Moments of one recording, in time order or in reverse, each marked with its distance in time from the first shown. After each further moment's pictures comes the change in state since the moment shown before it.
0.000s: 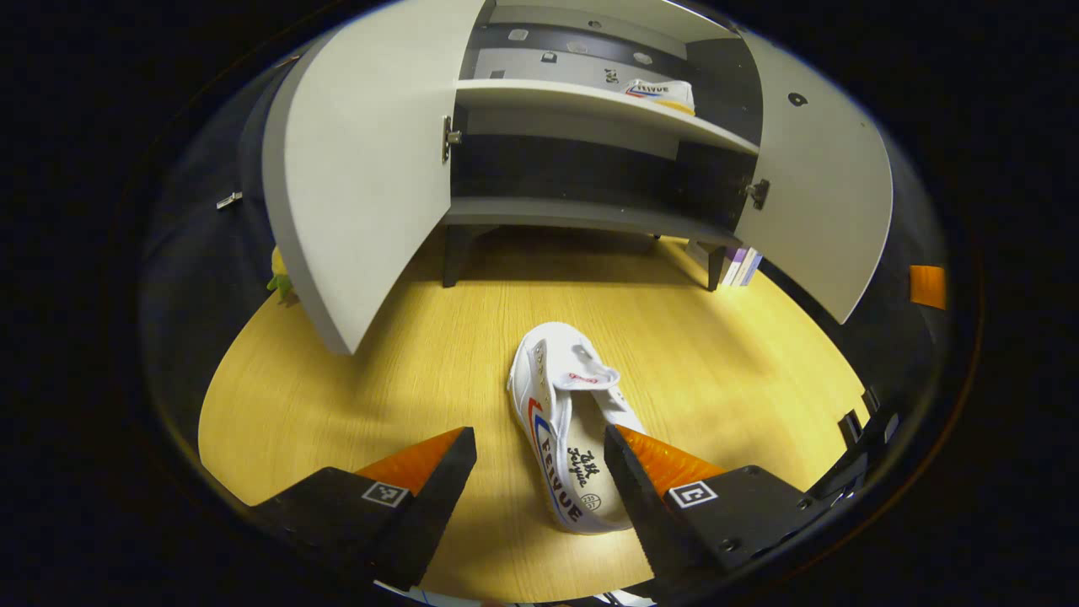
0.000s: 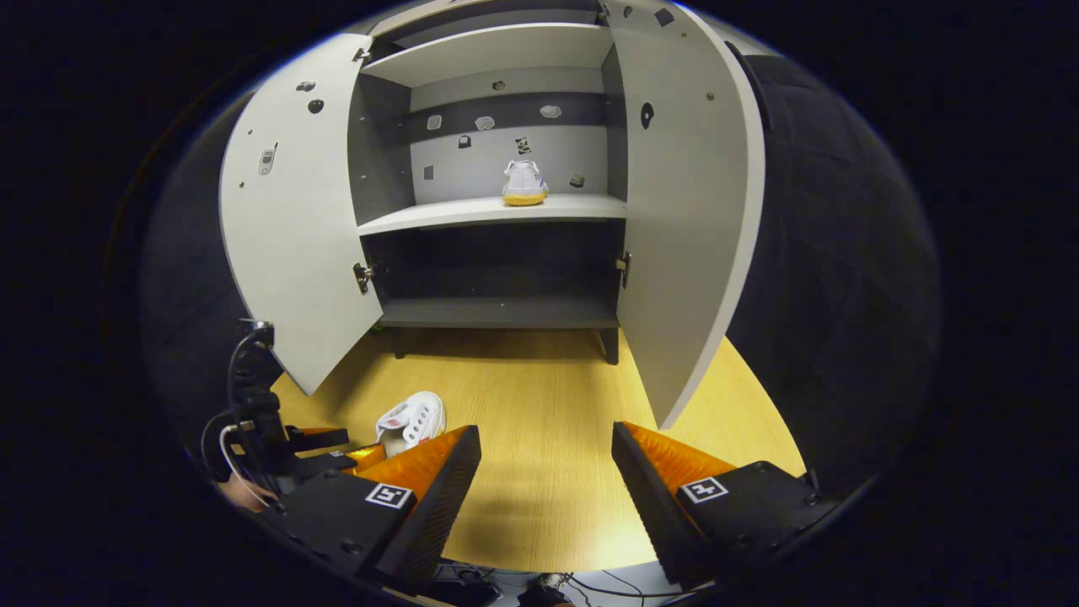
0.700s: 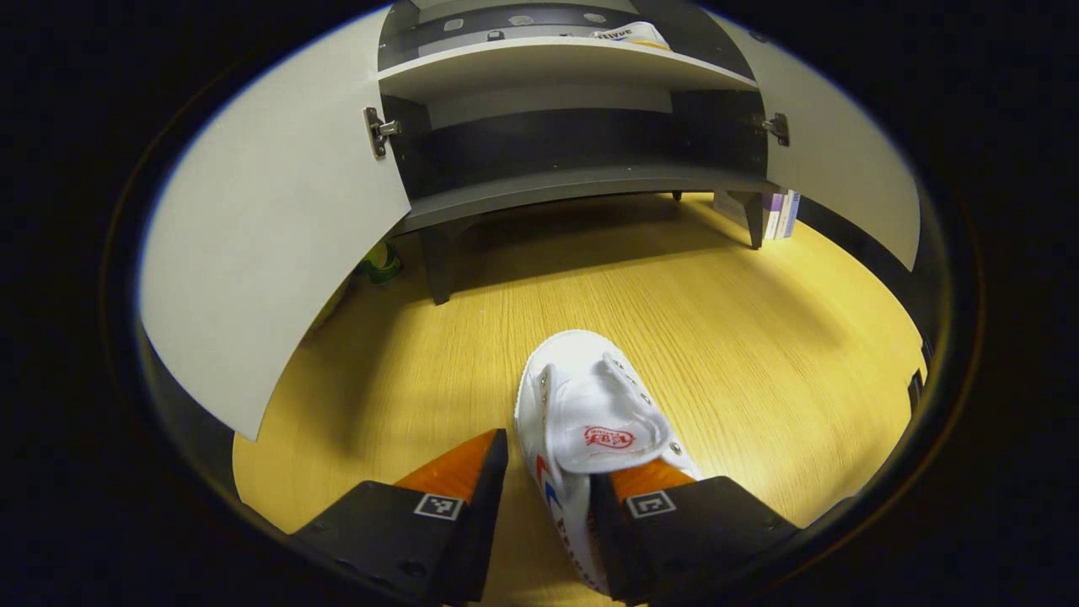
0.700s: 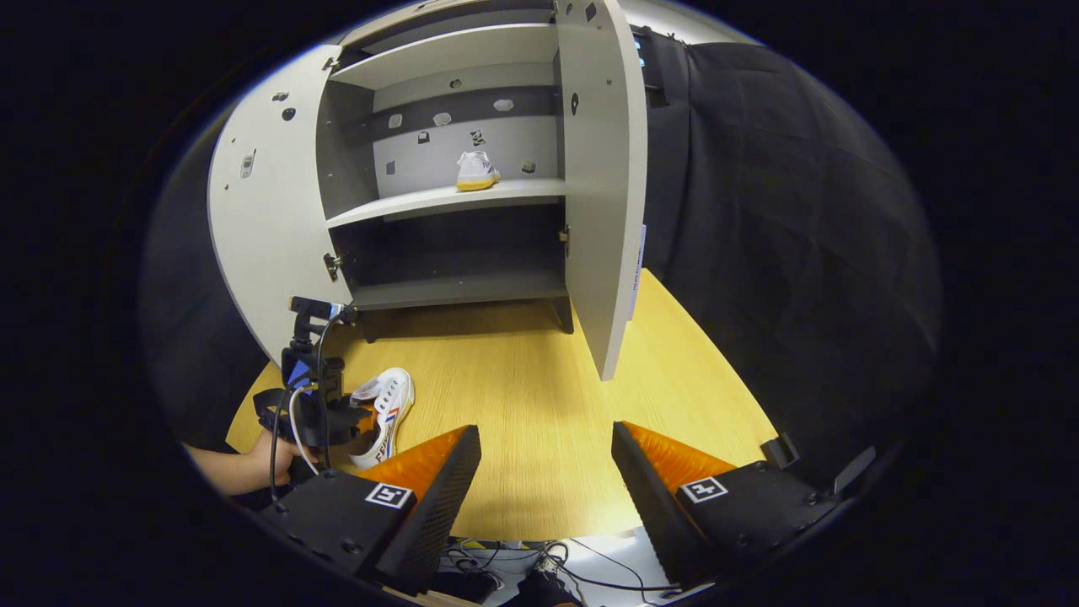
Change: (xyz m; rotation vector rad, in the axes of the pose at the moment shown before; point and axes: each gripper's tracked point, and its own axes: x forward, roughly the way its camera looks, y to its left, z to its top) left arm 0.074 0.009 0.019 0.172 0.035 0.141; right arm -0.039 -0.048 -0.031 0.053 0.031 -0.111
